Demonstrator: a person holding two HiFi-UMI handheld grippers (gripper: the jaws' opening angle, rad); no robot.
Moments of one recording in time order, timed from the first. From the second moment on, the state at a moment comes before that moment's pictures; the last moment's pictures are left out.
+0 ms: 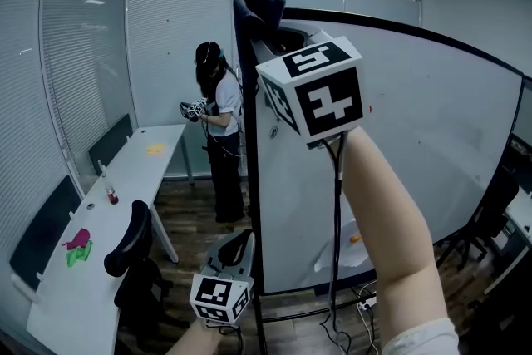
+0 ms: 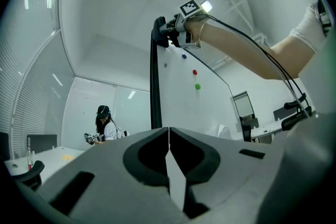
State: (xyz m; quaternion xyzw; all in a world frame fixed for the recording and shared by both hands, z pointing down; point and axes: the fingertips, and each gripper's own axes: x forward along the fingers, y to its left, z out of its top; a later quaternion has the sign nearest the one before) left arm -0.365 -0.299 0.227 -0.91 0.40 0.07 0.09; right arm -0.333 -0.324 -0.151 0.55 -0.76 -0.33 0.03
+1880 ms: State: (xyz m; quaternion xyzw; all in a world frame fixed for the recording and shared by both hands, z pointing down) left arm 0.092 -0.225 0.306 -0.93 0.37 0.04 0.02; right arm 0.151 -0.282 -0.166 0.64 -0.69 -0.33 -0.03
